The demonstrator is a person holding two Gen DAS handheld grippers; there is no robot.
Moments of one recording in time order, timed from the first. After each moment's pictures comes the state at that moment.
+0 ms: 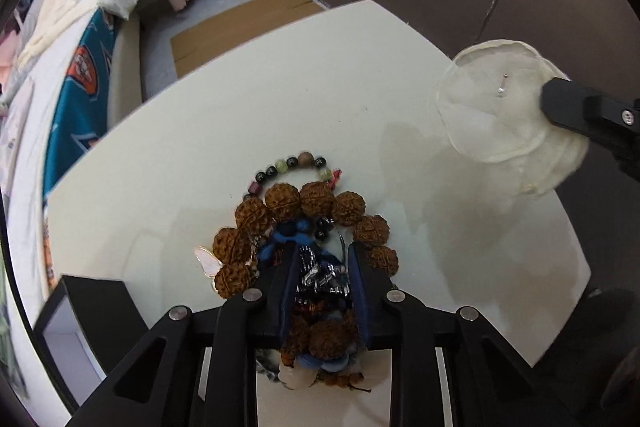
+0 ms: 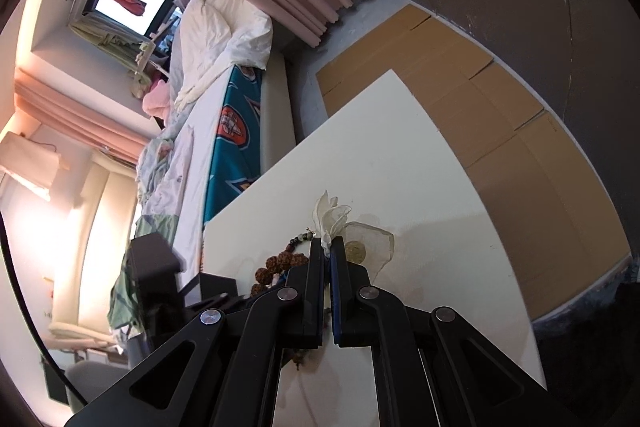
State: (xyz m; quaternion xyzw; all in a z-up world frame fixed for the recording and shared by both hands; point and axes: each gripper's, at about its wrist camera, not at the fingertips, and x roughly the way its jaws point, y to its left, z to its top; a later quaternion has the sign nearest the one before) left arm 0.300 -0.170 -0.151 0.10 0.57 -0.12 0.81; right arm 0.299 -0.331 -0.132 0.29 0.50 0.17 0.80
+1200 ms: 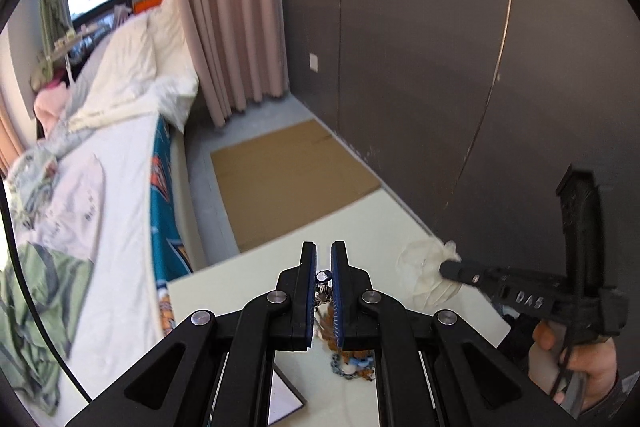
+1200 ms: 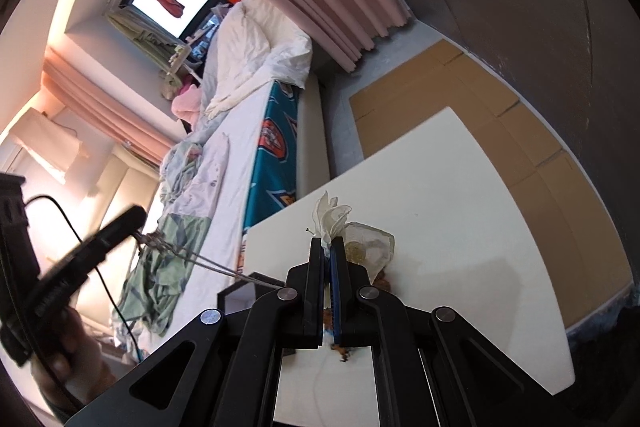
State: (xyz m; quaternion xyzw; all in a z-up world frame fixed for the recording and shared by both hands) left arm 0.246 -0.109 0.062 0.06 0.37 -0.13 0.92; right arm 0.273 -0.296 -0.076 0.26 0.44 0.20 0.83
